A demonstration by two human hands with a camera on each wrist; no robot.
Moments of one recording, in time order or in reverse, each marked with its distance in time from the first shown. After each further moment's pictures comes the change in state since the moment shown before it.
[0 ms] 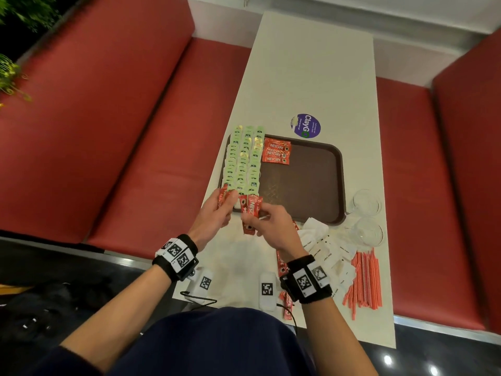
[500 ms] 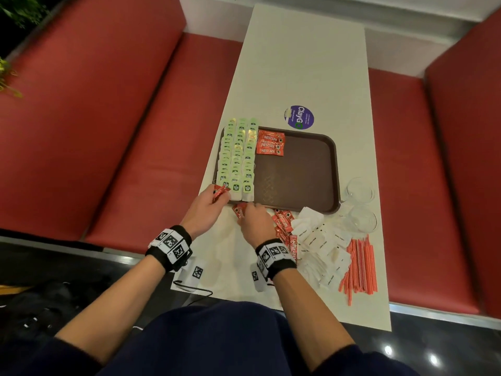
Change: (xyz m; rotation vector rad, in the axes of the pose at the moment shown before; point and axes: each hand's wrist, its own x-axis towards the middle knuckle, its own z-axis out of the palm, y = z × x) left_hand 0.006 -0.008 -0.009 0.509 0.071 0.048; right_hand 0.029 0.048 0.058 -0.699 0.054 -0.003
